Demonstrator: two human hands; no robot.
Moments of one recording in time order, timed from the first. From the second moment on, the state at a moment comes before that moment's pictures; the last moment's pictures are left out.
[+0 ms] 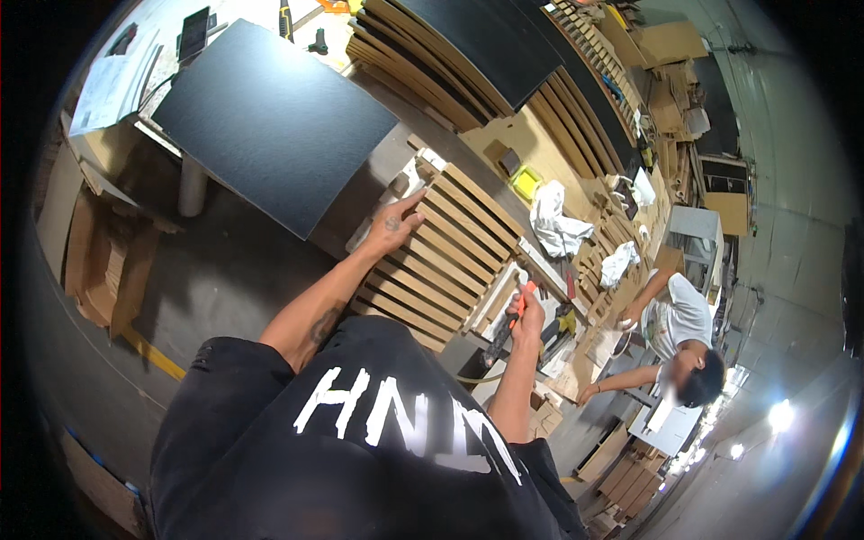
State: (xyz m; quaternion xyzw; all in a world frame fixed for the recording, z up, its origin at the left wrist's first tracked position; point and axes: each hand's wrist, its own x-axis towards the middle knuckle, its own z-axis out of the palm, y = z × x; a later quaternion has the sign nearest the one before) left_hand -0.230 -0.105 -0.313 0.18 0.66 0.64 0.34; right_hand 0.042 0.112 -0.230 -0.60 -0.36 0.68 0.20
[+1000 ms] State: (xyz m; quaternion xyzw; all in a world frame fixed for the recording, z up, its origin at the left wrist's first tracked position) left_hand -0.226 -0.108 -0.306 0.20 0.71 0.63 0.25; right_hand 0.024 0.070 -0.224 -0.57 -0.43 0.67 0.18
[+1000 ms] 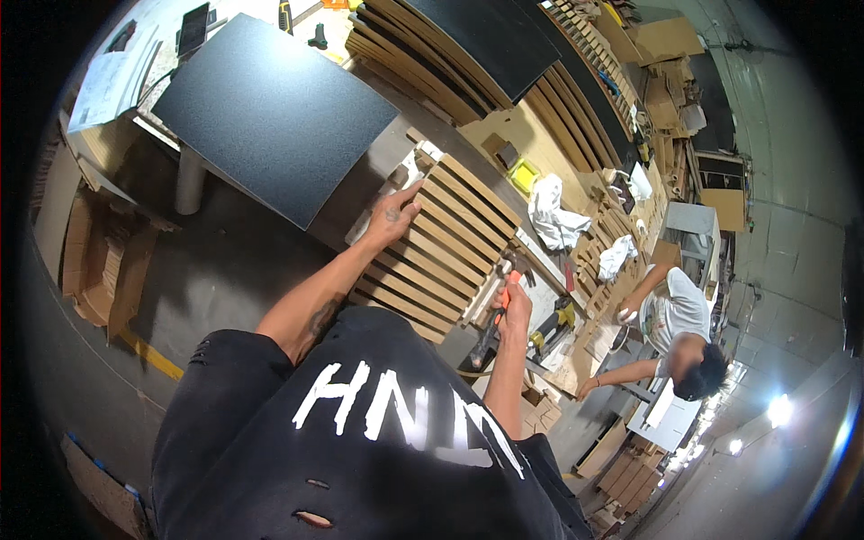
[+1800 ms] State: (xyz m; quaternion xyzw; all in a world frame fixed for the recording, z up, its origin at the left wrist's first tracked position) left_hand -0.208 -0.140 -0.299 0.21 0.67 0.65 0.29; right_hand 0.062 0.056 -0.244 -0.59 -0.37 0.67 0.25
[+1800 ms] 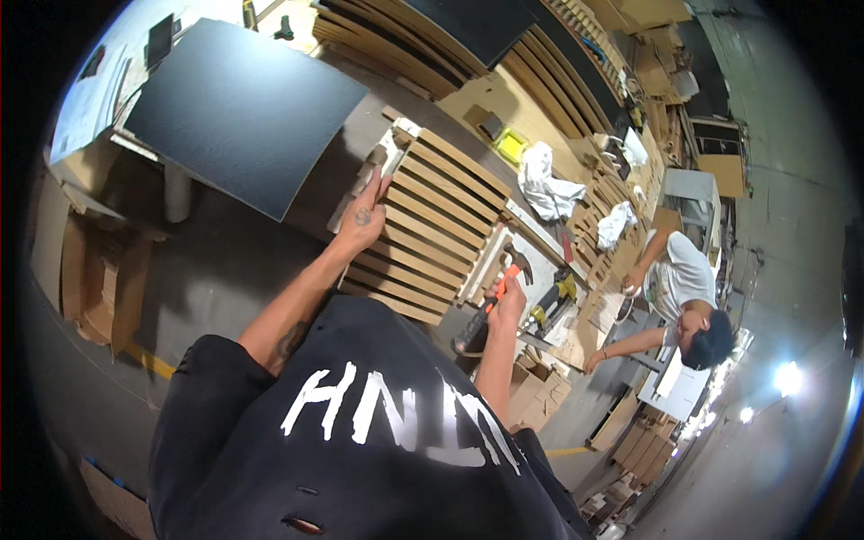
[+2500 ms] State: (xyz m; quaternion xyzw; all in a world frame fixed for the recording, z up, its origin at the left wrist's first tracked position) left_hand -0.216 -0.174 -0.278 0.04 0.52 0.73 0.43; right_hand 0.043 0.062 -0.238 -0.59 -0.34 0.69 0.25
